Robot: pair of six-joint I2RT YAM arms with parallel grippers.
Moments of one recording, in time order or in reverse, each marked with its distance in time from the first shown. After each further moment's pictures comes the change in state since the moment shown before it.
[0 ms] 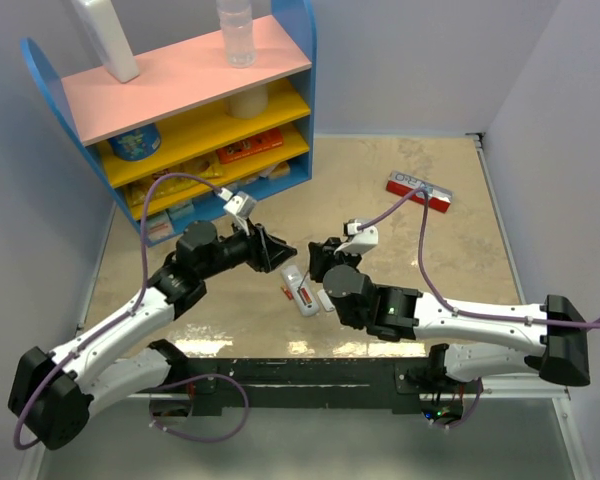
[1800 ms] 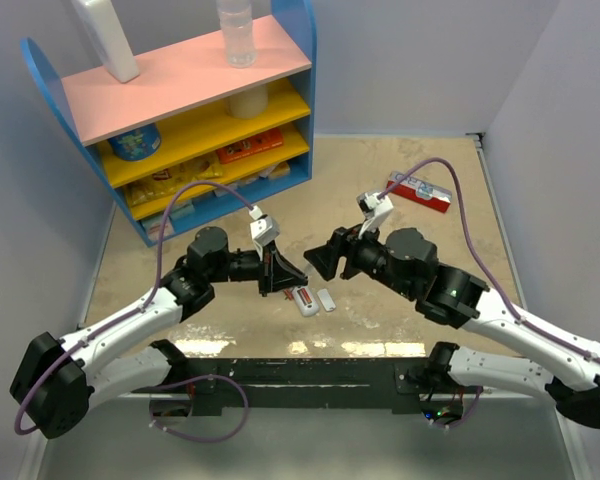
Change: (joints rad) left arm -0.074 0.023 -0.046 0.124 0.383 0.165; right arm -0.266 -0.269 0.124 -0.307 -0.827 -0.154
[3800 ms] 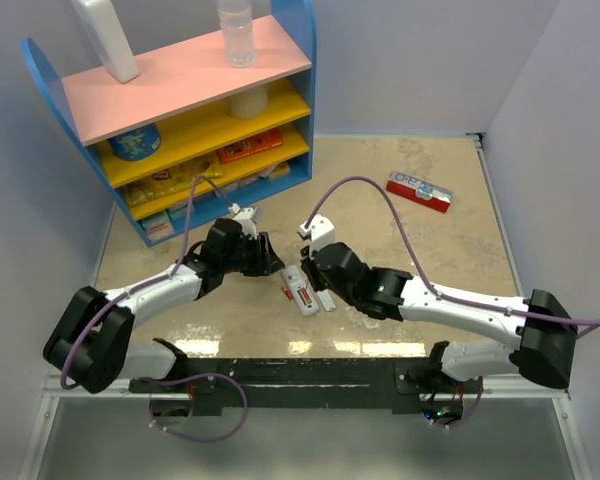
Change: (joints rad) left arm 0.158 0.267 0.011 -0.207 -0.478 -0.200; right arm 0.049 0.343 -0.090 0.090 0.192 -0.220
